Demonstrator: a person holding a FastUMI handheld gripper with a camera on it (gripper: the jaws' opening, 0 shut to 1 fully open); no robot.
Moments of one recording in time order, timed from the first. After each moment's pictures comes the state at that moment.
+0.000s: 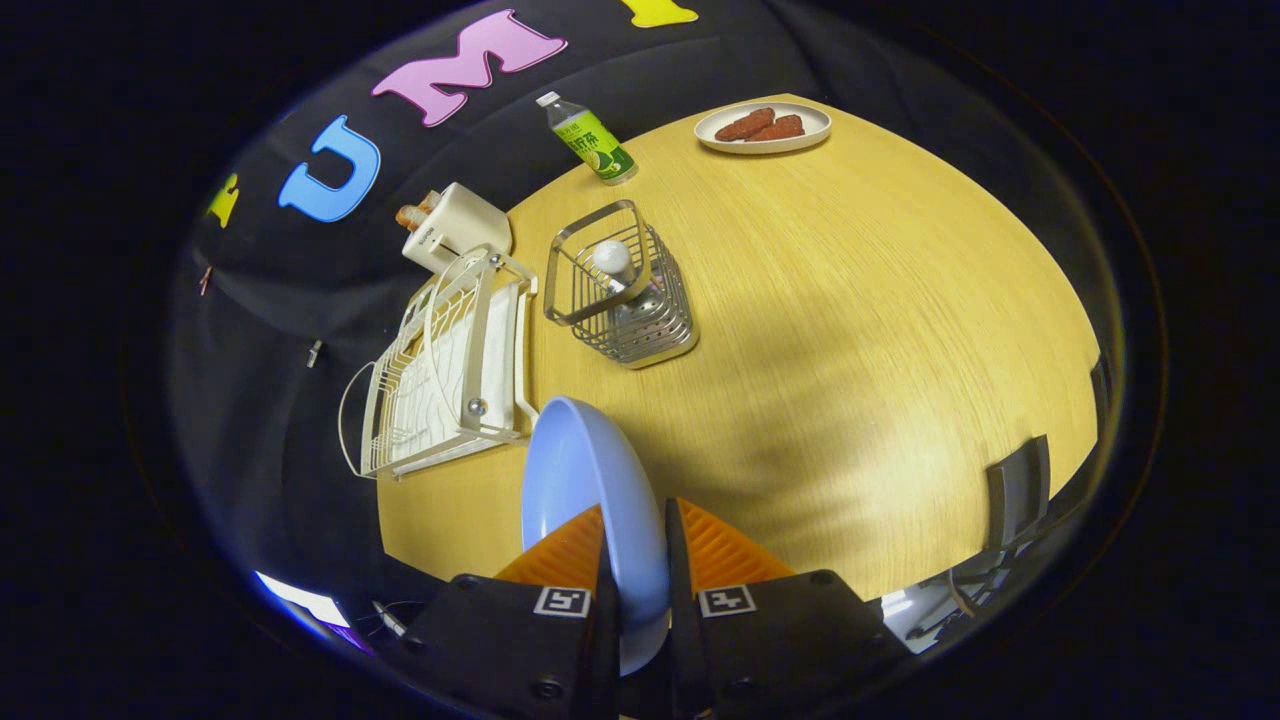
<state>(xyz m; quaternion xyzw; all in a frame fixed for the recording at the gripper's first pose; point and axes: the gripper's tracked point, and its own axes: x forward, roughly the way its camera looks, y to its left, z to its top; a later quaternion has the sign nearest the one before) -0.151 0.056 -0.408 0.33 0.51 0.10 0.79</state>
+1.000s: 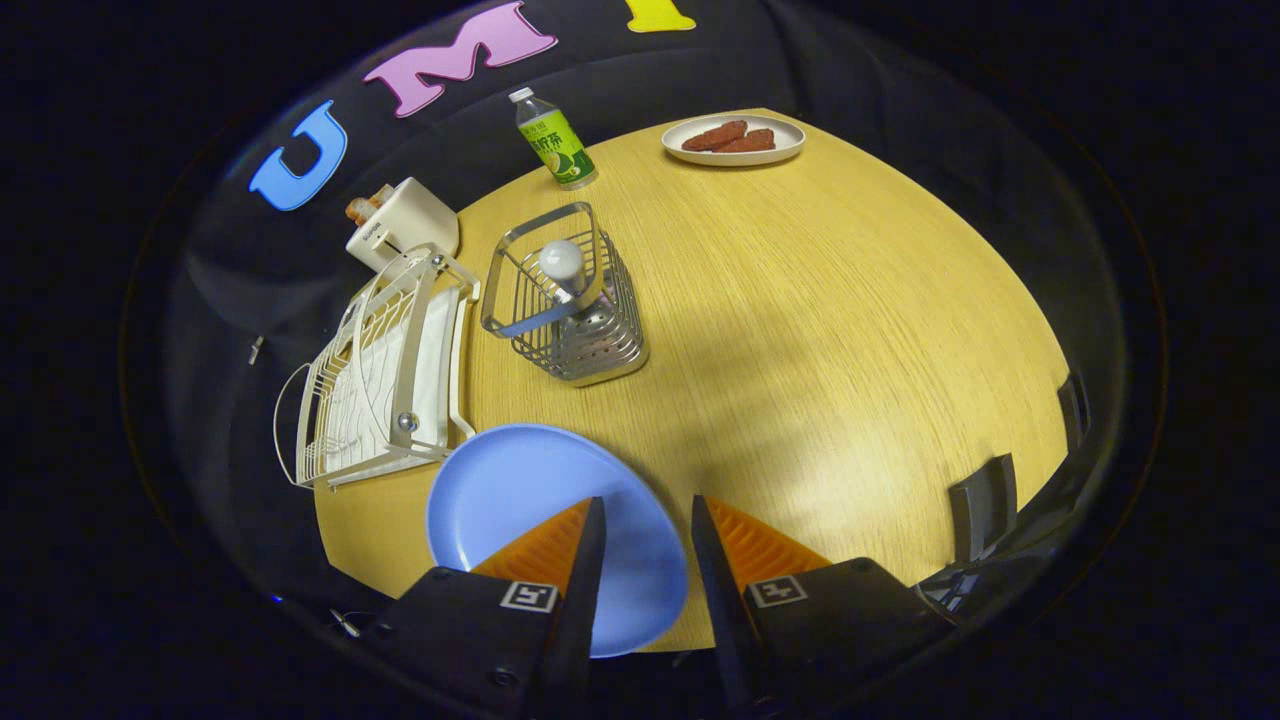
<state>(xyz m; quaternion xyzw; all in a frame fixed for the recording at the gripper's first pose) -0.139 0.037 -0.421 0.28 0.51 0.04 0.81</state>
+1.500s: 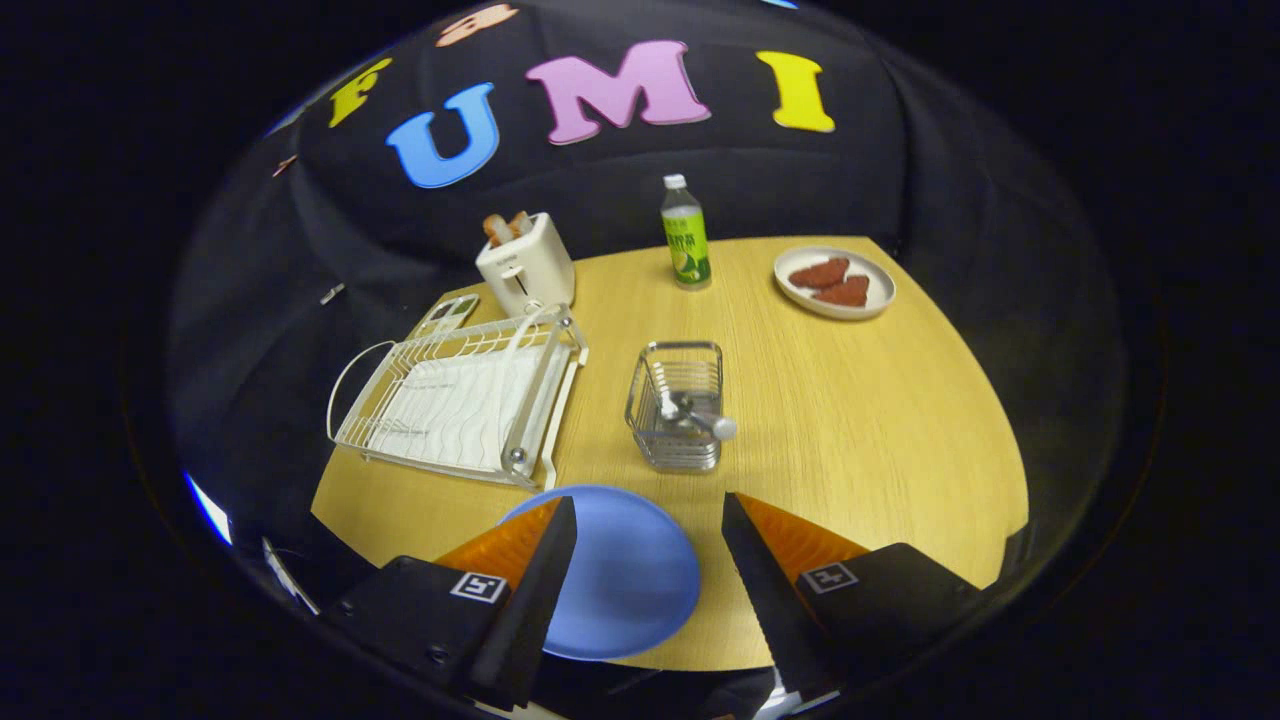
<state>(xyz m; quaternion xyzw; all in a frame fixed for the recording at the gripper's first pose) -0.099 0.034 -0.310 0.15 0.36 0.15 0.91</state>
